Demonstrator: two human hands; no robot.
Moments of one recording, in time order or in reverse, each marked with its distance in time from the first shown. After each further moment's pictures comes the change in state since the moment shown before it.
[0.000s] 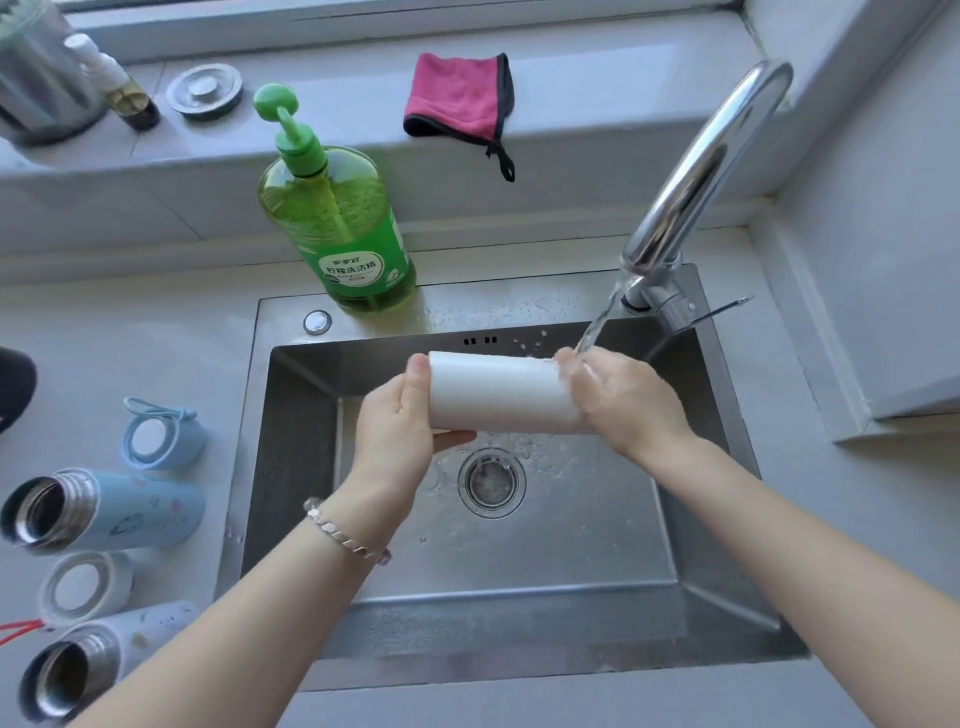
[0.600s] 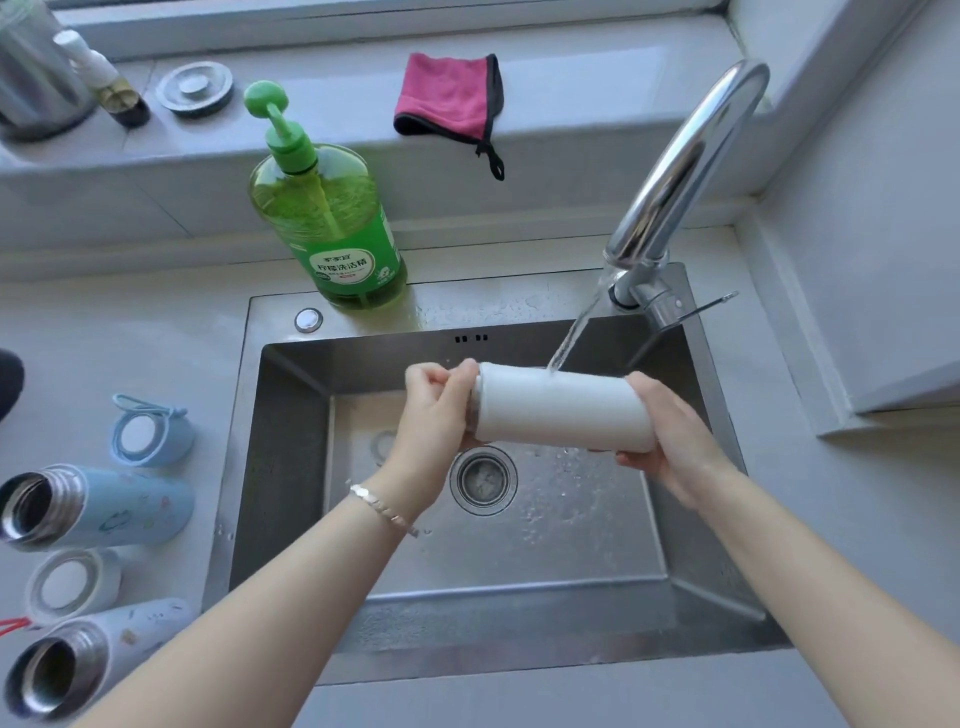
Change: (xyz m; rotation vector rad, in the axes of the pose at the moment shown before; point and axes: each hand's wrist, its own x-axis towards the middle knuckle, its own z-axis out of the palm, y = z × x) left_hand 0.005 -0.019 0.023 -0.042 -0.110 -0.131; right_hand -0.029 0.038 -0.007 0.952 -0.052 0.456
